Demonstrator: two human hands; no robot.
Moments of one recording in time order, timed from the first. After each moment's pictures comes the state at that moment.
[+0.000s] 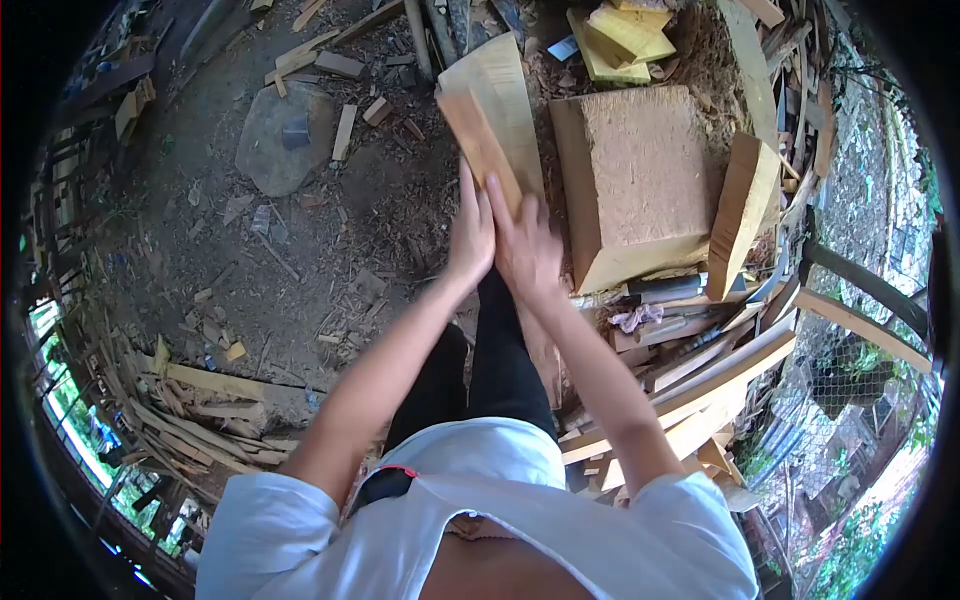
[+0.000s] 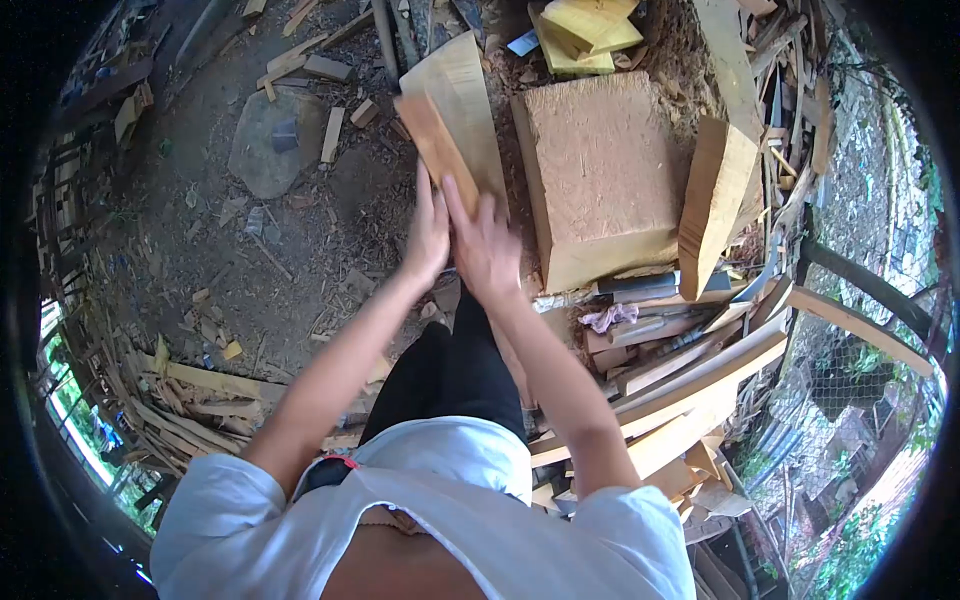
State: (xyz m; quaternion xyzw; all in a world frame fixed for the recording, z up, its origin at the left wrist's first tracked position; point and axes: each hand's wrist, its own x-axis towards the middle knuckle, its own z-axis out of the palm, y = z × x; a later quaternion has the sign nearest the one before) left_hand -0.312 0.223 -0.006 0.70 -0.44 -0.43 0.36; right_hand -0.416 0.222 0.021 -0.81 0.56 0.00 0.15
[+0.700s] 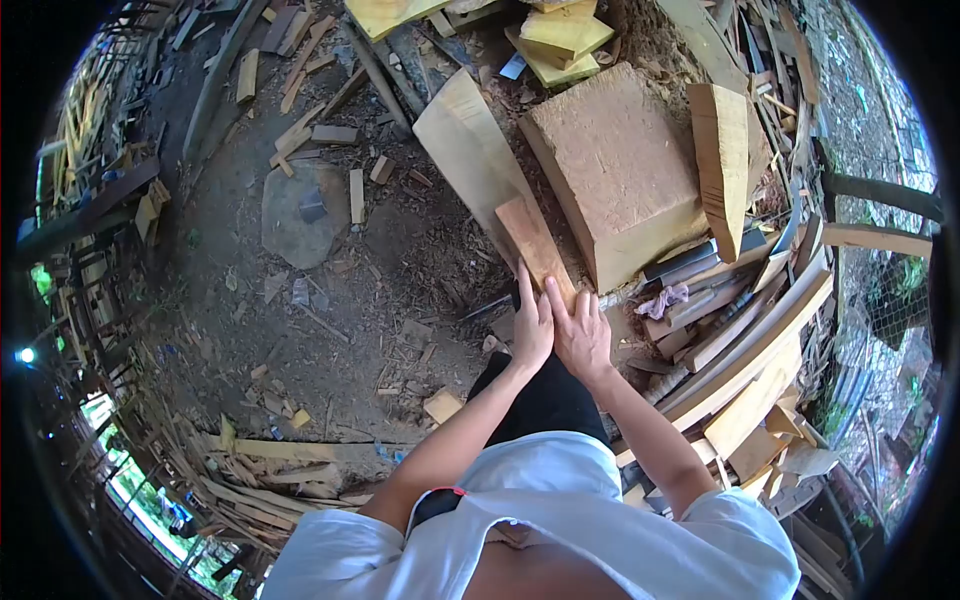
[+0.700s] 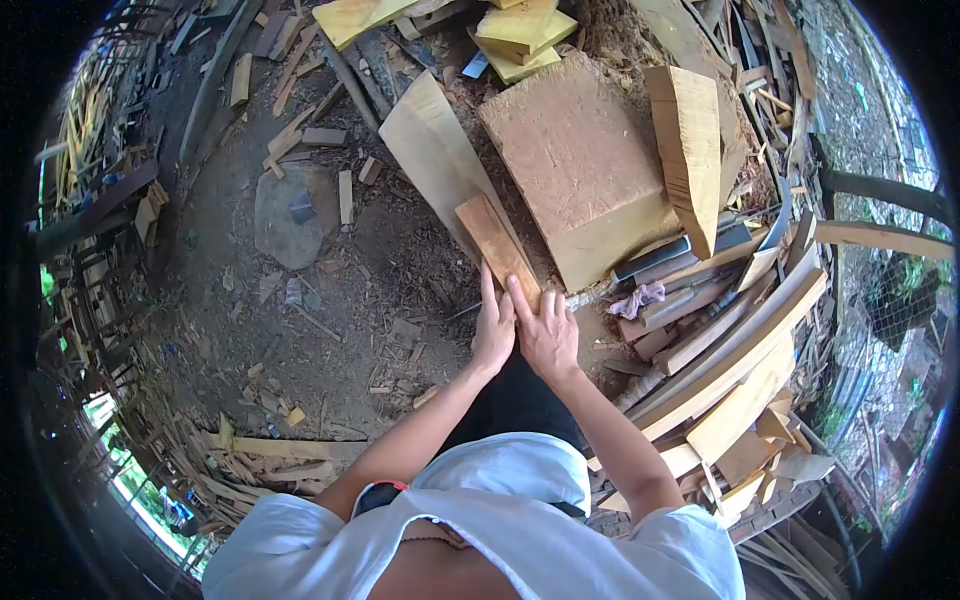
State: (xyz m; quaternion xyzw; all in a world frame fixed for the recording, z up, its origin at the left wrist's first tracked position) left_hand -0.370 0.323 0.006 0.65 -0.39 -0.58 0.30; right_hand -0.477 0.329 0.033 -0.75 0.63 0.00 0.20
